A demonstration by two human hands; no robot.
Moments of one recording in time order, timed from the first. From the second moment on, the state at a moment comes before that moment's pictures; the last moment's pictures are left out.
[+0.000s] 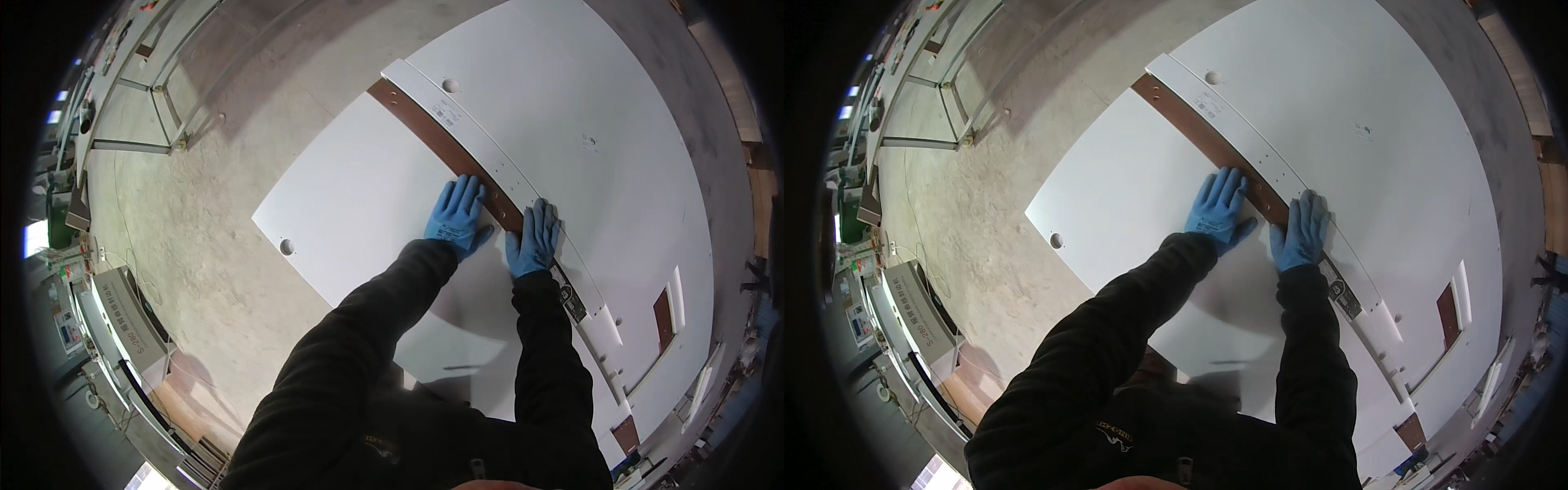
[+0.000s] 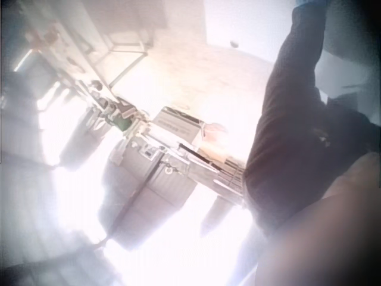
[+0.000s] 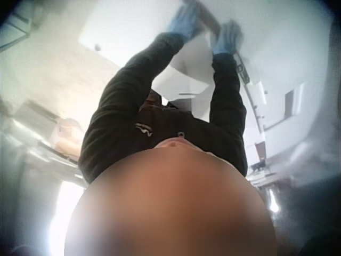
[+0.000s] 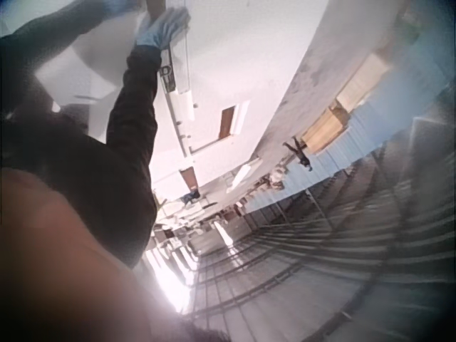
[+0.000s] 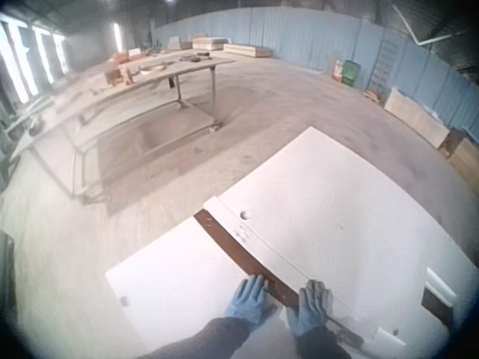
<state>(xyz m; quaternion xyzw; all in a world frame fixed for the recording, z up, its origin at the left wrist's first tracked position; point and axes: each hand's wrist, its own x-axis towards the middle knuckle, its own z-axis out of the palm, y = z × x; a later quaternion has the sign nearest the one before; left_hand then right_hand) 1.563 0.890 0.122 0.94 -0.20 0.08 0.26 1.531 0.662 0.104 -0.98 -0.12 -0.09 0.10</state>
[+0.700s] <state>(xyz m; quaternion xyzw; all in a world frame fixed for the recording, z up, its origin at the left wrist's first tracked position) 1.569 0.900 0.120 0.94 -0.19 0.08 0.28 1.533 0.667 0.103 -0.97 -0.13 -0.15 0.13</state>
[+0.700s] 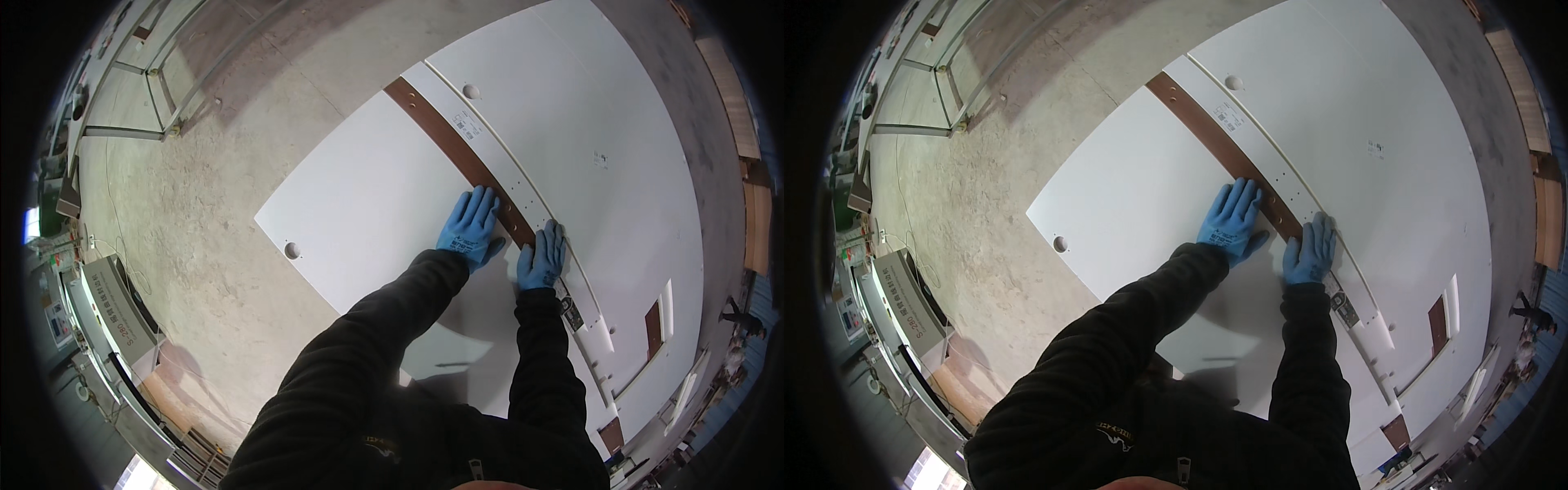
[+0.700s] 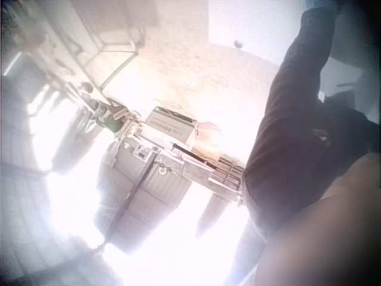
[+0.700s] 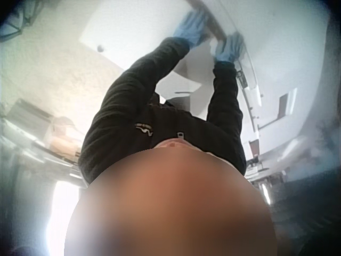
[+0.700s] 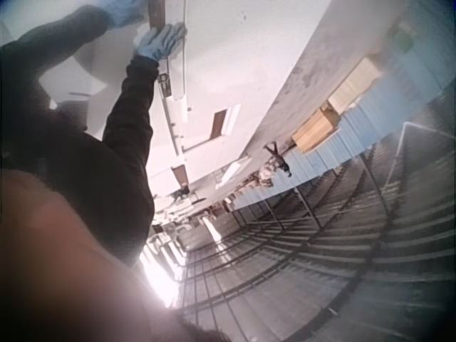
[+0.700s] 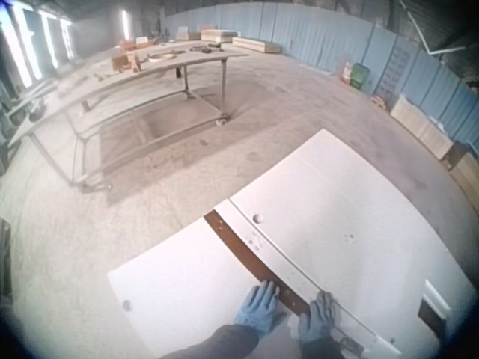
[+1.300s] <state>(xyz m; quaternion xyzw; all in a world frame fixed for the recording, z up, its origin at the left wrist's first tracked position) 1.570 0.899 0.121 0.94 -0.19 0.07 0.28 1.531 0.665 0.103 -0.97 -0.11 -0.15 0.13</state>
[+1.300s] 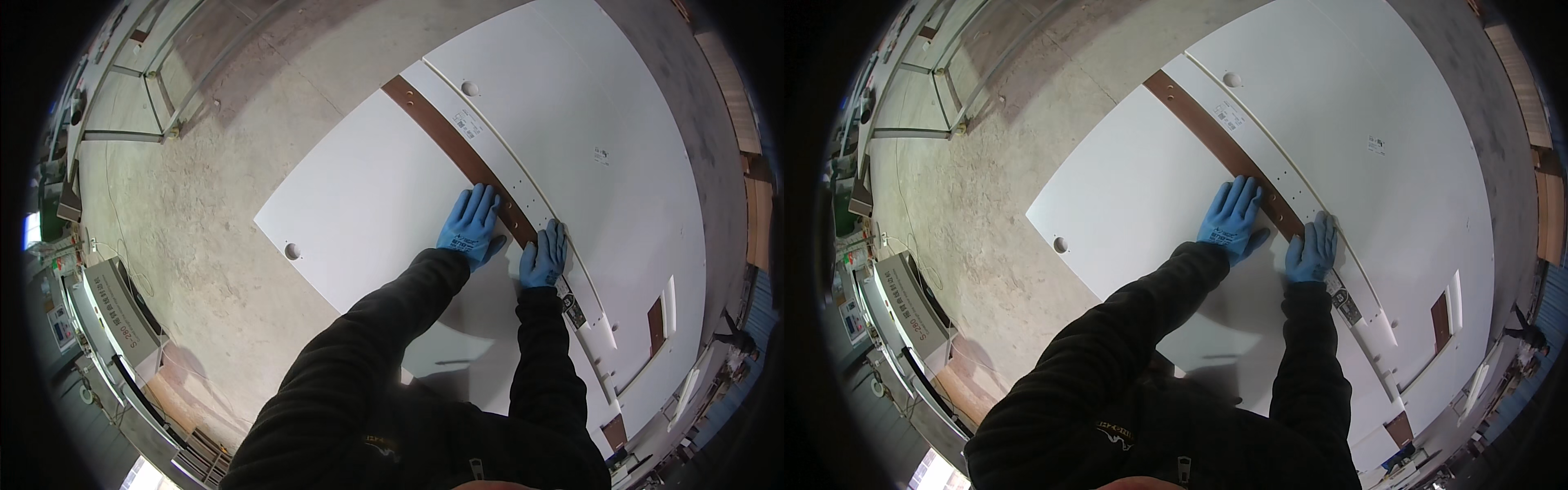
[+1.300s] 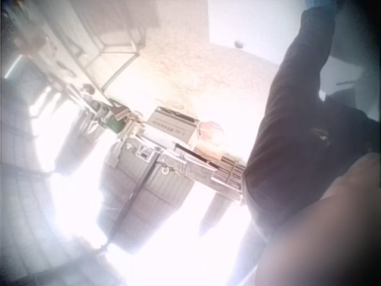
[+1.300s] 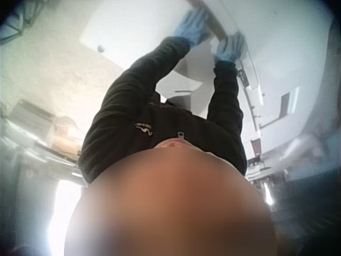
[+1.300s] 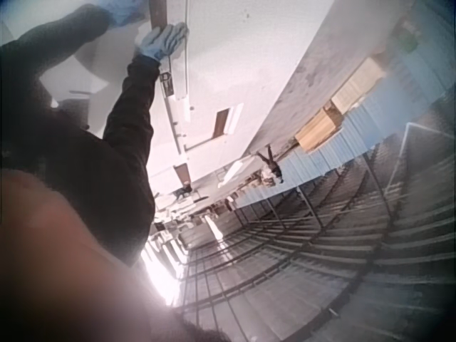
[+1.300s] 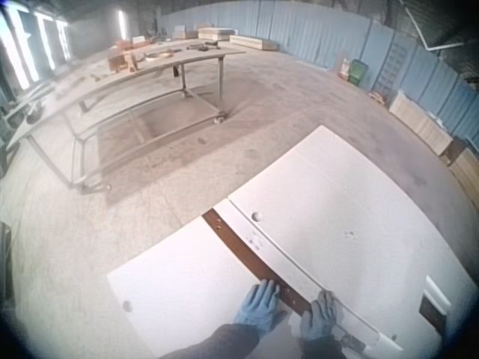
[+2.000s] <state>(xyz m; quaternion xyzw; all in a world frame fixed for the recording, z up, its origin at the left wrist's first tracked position) 1.561 0.876 0.098 0.95 -0.22 0.06 0.21 1.520 0.652 0.102 -0.97 -0.05 -0.18 0.15</state>
